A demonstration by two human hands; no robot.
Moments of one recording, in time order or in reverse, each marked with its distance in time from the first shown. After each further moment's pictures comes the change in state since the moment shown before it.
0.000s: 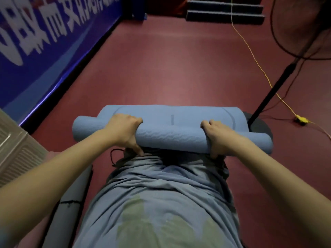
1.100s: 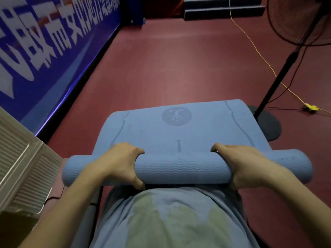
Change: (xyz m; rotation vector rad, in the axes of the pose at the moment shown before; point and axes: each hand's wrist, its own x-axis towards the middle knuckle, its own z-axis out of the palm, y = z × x) left_hand -0.104 0.026 -0.024 -0.319 -0.216 0.030; right_hand -0.115 -0.021 0.006 0.094 -0.014 -0.140
